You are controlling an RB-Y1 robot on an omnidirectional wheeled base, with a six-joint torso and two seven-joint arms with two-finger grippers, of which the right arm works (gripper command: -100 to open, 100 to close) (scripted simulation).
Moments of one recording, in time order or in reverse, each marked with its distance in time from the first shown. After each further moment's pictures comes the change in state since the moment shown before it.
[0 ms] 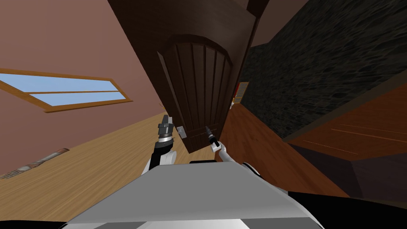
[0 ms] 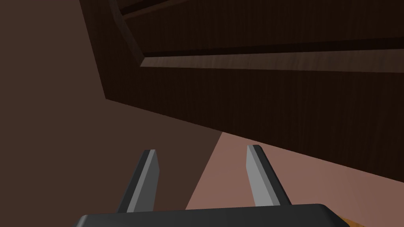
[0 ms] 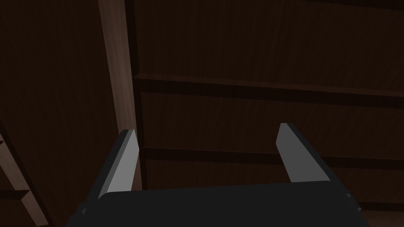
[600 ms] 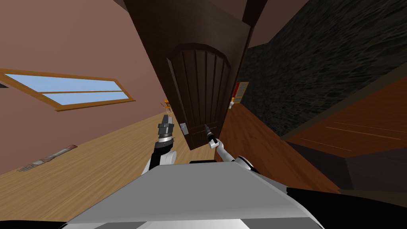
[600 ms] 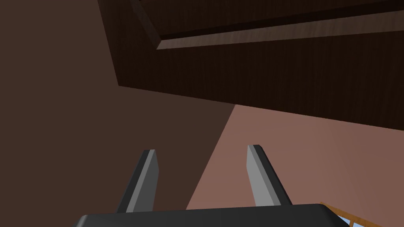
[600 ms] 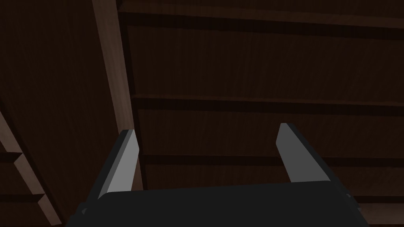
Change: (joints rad) arm -0.109 0.035 -0.011 0.103 -0.073 -0.010 0.029
